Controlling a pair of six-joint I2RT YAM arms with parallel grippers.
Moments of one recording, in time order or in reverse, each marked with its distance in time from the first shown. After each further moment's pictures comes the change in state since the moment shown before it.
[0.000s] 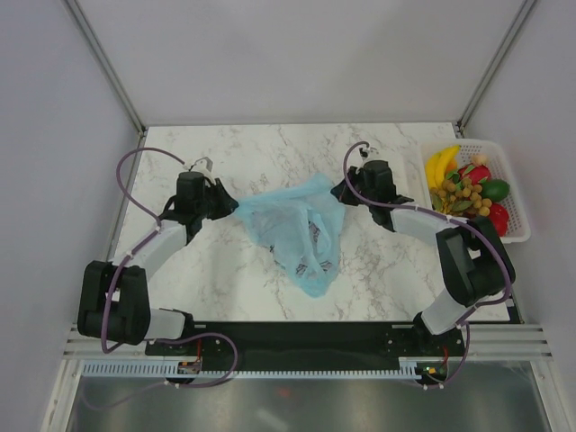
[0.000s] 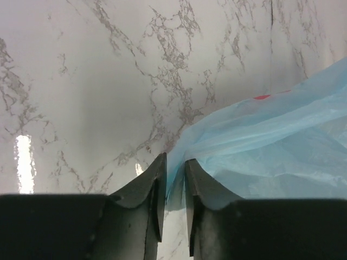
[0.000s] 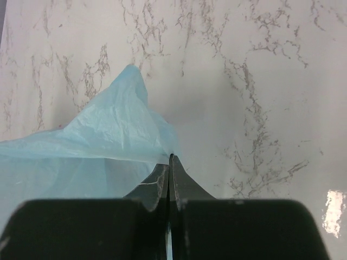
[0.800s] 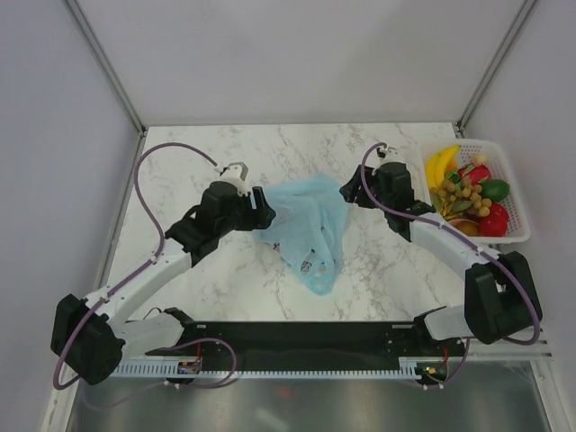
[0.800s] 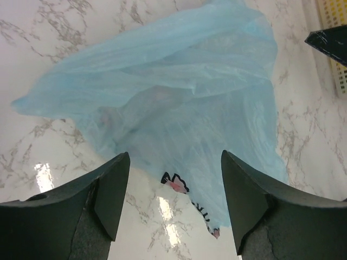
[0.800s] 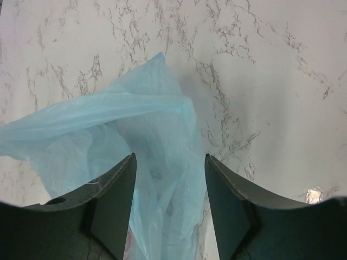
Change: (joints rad) left arm -0.377 -0.225 0.085 -0.225 -0.225 -0.040; right arm -0.032 -0.216 -0.035 -0.168 0.082 -0.029
